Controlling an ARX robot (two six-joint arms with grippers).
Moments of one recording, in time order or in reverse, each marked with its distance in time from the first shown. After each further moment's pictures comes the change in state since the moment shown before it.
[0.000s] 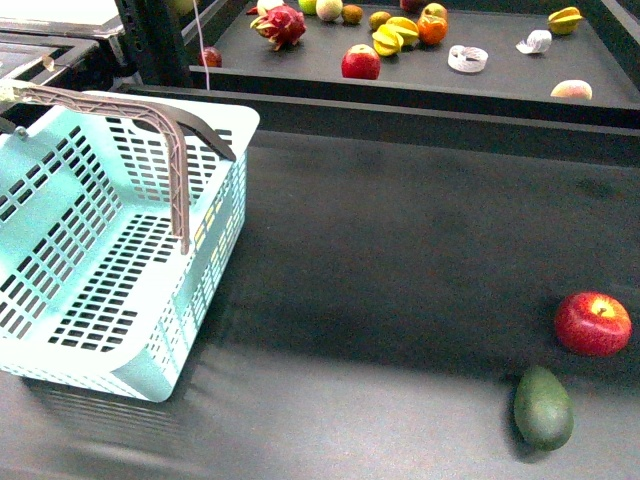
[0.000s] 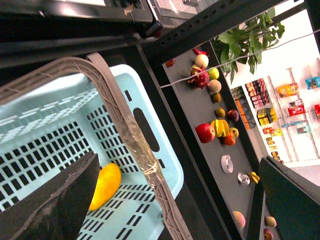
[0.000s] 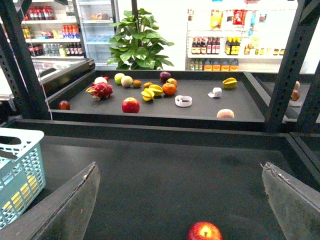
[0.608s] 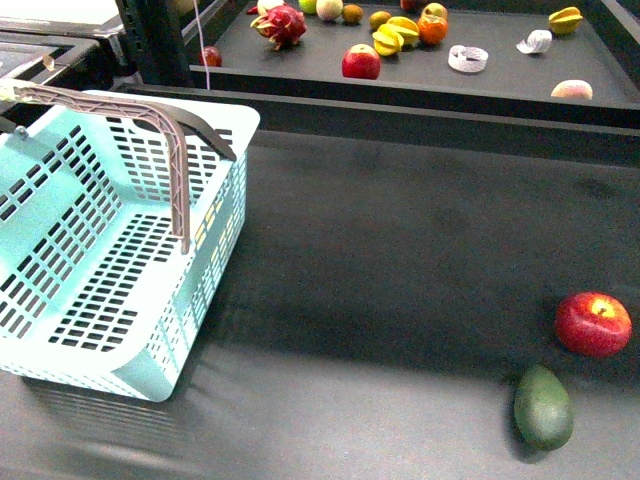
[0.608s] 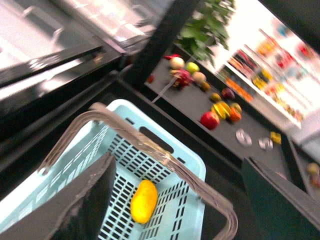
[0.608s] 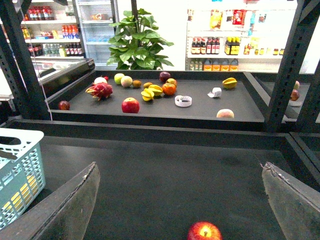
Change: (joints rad) left arm 0.145 -0.254 -0.211 0.133 0.296 0.452; right arm 0.000 0.000 0.000 0.000 0.001 0.000
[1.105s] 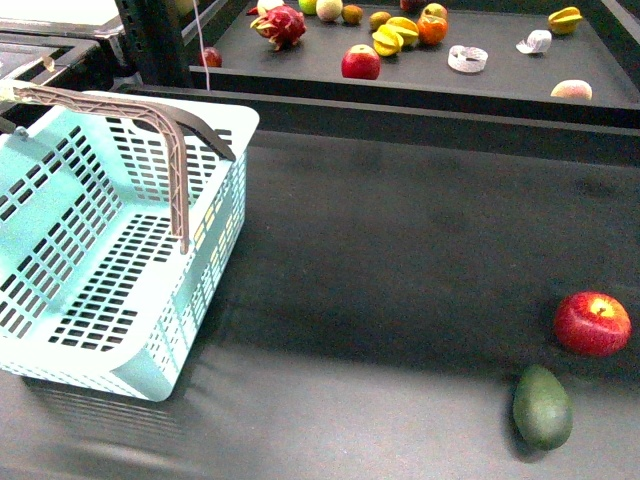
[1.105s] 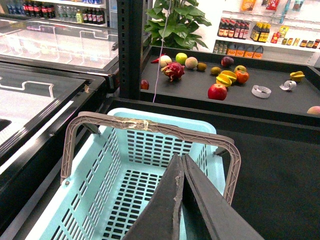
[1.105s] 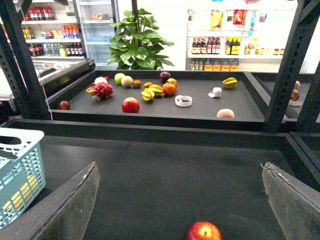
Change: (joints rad) left arm -0.228 -0.424 -0.276 -0.068 -0.156 0.441; right arm 0.000 0.000 0.000 0.000 -0.002 0.000
